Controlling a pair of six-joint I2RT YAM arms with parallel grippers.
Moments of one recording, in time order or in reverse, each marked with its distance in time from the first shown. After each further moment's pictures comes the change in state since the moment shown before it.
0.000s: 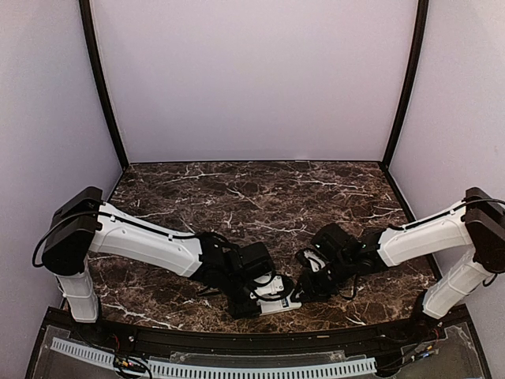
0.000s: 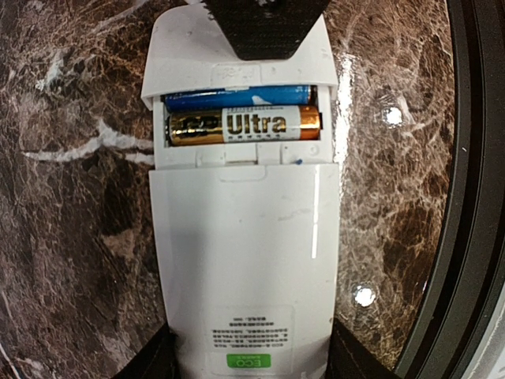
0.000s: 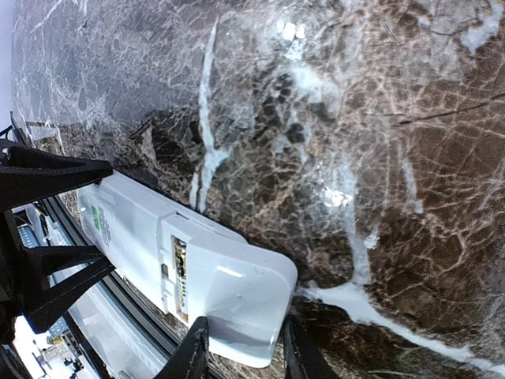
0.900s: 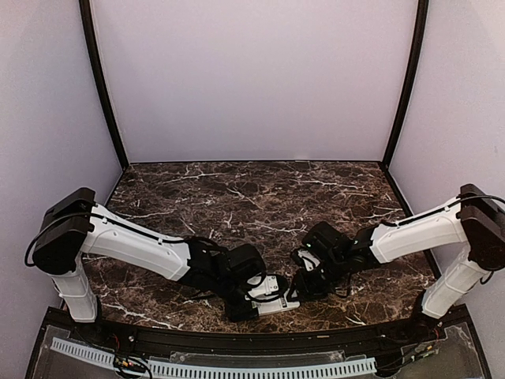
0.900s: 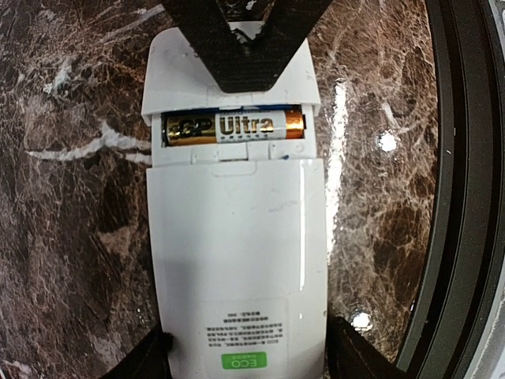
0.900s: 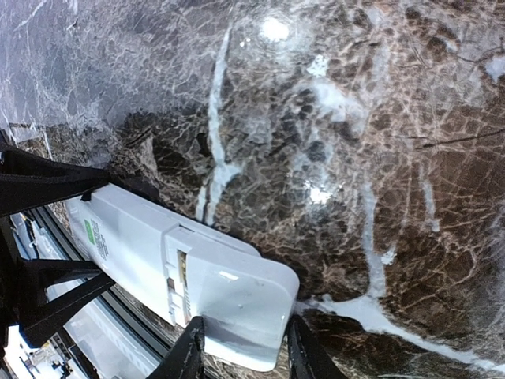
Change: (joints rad) left arm 0.003 -0.064 -0.126 0.161 0.029 -0.009; right arm 0.035 0.047 0.086 -0.090 0.055 -0.008
